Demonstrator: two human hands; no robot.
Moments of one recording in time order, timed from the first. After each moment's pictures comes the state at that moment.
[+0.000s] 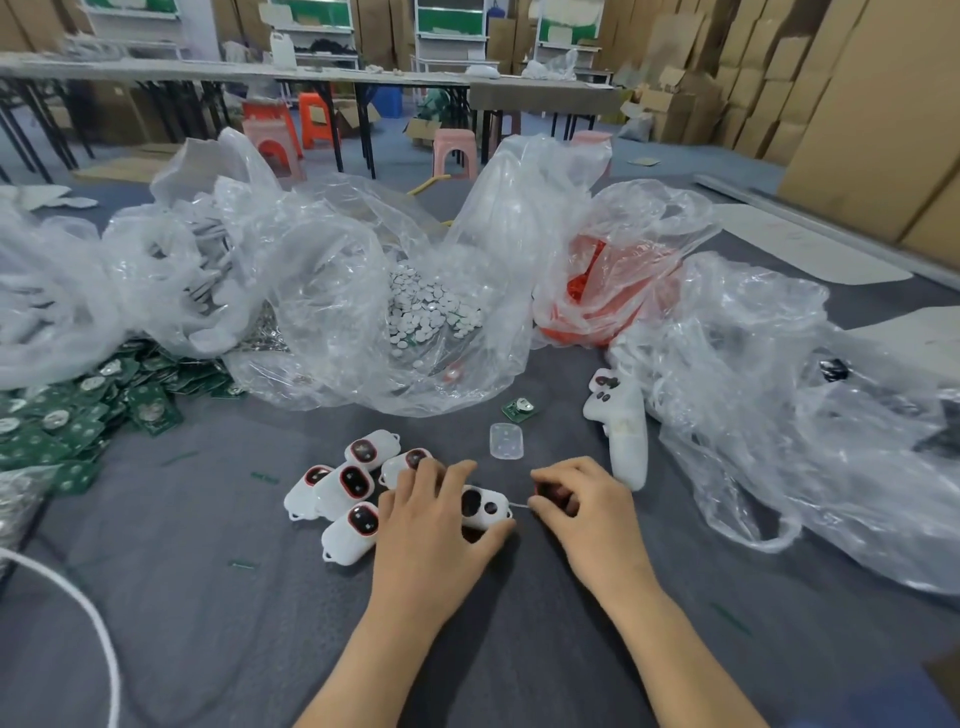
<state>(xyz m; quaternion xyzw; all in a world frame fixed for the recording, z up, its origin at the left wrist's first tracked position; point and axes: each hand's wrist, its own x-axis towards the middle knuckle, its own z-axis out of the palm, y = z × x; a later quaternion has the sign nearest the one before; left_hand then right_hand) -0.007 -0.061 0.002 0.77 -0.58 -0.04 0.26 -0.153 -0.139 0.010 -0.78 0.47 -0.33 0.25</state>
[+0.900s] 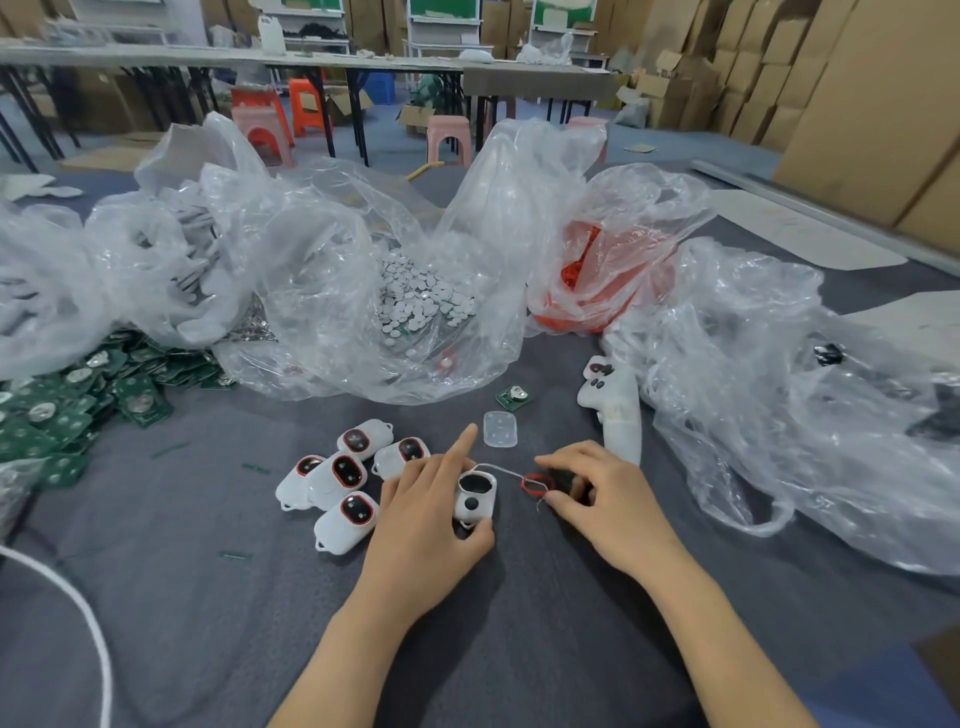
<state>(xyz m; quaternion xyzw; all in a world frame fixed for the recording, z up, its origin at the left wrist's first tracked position) 0.004 -0.059 -0.002 0.71 -0.62 -0.10 0.32 -0.177 -0.150 0.020 -0.82 0.43 -0.25 0.29</state>
